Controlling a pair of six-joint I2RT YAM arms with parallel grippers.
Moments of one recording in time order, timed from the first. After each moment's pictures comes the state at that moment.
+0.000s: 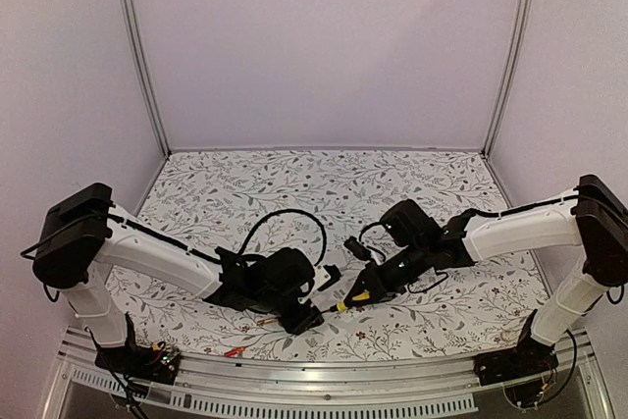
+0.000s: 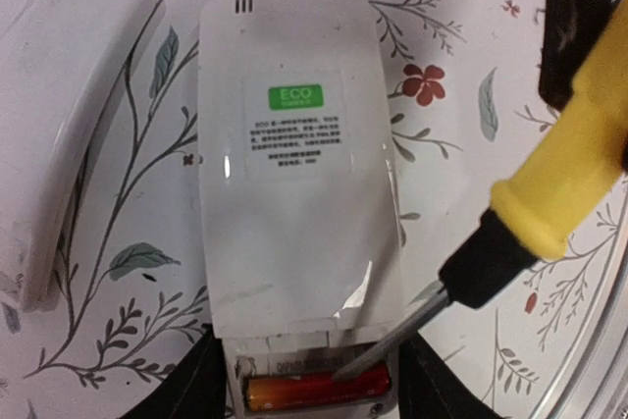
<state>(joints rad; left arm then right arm) -1.21 1.75 0.85 -0.09 -0.05 -0.21 0.92 1.60 0.84 -0.20 -0.61 0.60</state>
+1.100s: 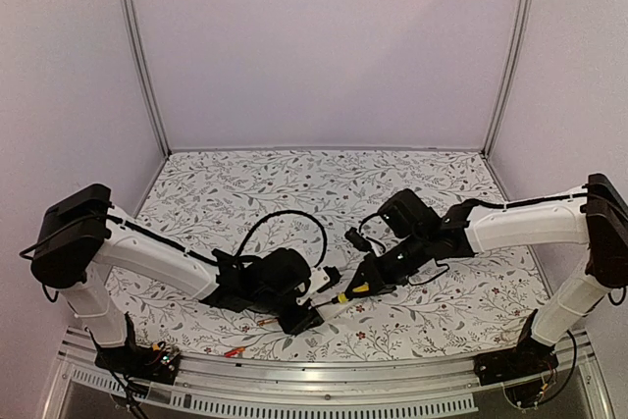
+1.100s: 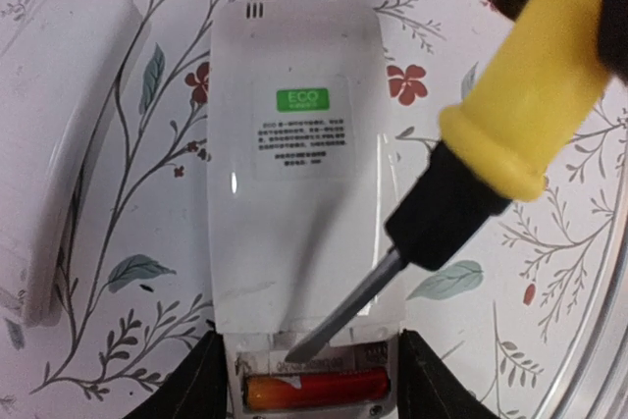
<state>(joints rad) -1.21 1.73 0.81 -0.03 -0.04 -0.16 0.92 1.58 0.90 -0.29 -0.55 0.60</state>
